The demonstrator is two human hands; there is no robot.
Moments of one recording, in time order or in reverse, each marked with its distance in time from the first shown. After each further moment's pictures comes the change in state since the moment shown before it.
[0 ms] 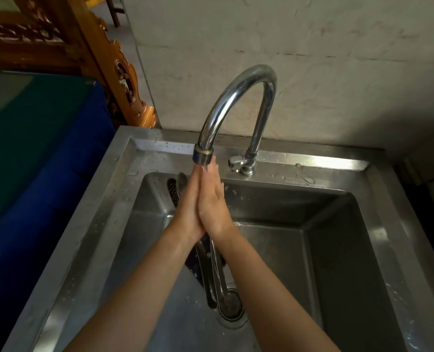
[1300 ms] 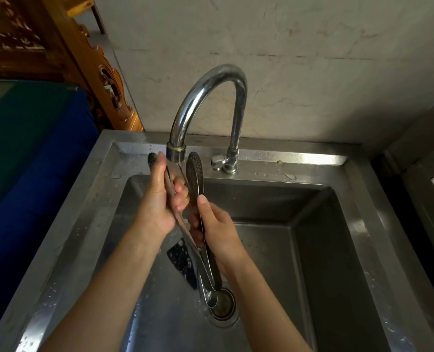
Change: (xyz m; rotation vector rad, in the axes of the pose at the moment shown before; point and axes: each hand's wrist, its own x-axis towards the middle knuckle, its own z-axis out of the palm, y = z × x) left_hand 0.009 0.015 -0.016 -0.027 -0.032 0.082; right_hand -0.043 0.035 -0.035 0.397 -0.100 0.206
